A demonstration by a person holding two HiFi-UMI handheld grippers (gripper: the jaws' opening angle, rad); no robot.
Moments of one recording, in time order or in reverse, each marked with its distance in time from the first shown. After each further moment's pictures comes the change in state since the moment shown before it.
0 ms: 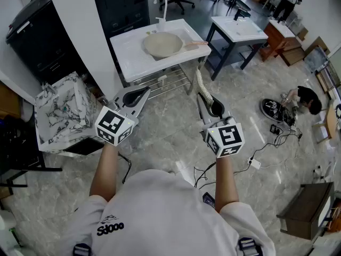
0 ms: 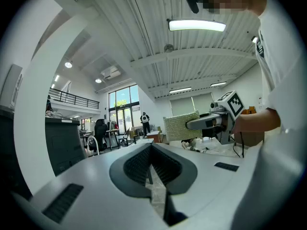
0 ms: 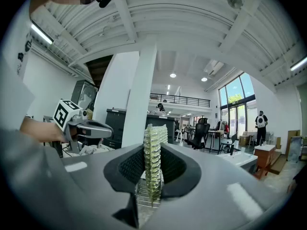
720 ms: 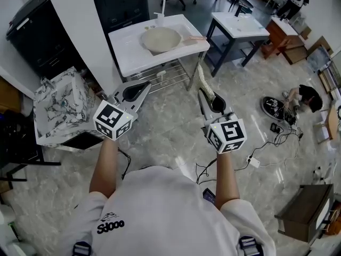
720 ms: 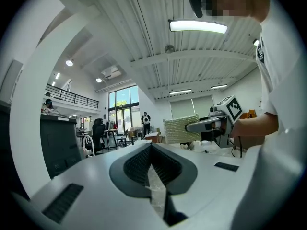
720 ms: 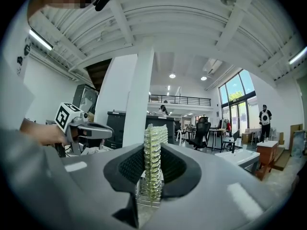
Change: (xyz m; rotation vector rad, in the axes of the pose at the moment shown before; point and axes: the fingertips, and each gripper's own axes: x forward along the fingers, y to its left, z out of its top) left arm 0.023 -0.021 0.006 -0.030 -0.016 -0.009; right arm -0.015 -0.029 -0.006 0.034 -0.017 0.027
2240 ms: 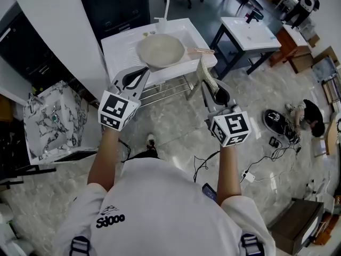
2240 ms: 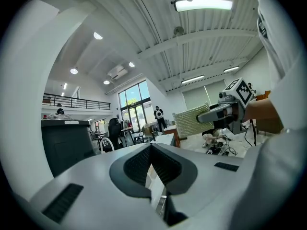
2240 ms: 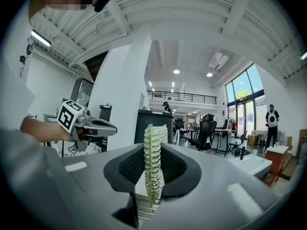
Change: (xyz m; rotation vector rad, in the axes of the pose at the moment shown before) left arm 0.144 0.176 -0.023 0.097 0.062 0.178; right arm 0.183 -0.116 -0.015 -0.033 0.040 0.052
